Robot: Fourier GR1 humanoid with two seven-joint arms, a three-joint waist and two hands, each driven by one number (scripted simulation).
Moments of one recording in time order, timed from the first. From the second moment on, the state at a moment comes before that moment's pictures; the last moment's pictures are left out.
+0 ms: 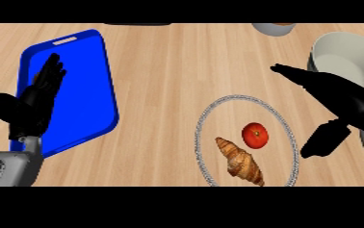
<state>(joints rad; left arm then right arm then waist) -0.18 0.42 -0.04 -1.49 0.16 0.20 0.09 -0.40 -0.73 0.28 -1.76 0.17 0.51 0.52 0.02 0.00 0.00</state>
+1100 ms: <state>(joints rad) -0.13 0.37 0.03 -1.54 0.10 0.16 0.11 -0.40 -0.51 0.45 -1.55 0.59 0.56 0.42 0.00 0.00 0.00</state>
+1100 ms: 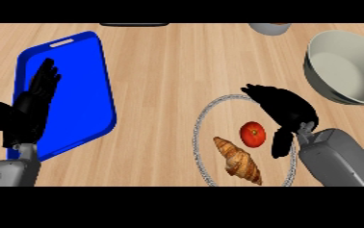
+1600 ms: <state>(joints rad) -0.14 0.33 0.06 -1.54 0.05 0.13 0.11 -0.32 -0.42 0.42 -1.51 0.72 0.58 0.37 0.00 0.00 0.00</state>
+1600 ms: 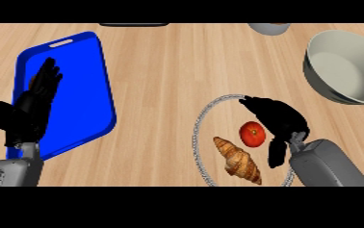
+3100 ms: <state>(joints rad) -0.16 0.27 0.13 -1.53 -0.01 0.06 0.14 -0.40 -0.21 0.27 -1.16 0.97 0.38 0.17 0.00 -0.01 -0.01</state>
